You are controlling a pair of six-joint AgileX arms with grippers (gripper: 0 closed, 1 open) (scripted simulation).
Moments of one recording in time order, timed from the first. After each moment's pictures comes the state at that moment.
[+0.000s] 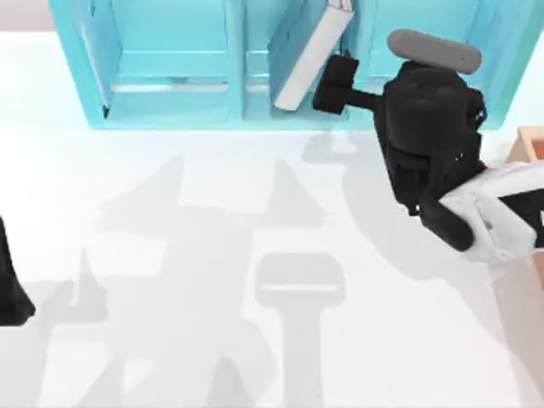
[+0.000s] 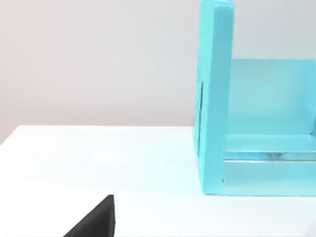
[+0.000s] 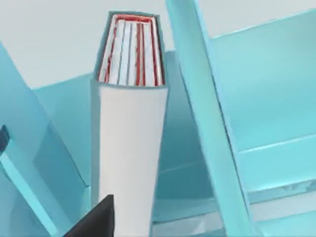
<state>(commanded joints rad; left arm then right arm) 0.00 0.00 0.00 0.00 0.00 0.00 0.58 1.93 0.95 0.77 0.56 0.42</state>
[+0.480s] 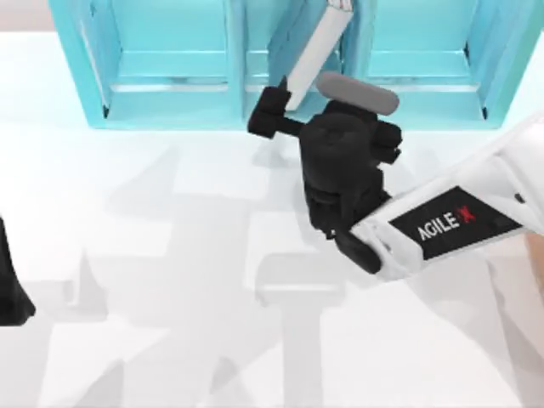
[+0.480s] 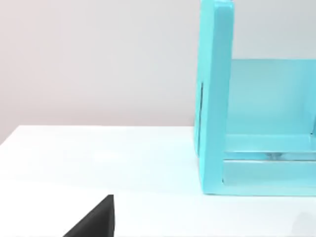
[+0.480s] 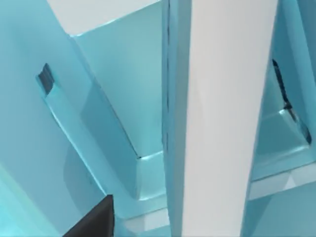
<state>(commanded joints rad) 0.00 0.00 0.00 0.00 0.00 0.00 0.69 2.28 1.17 0.96 0.67 0.51</state>
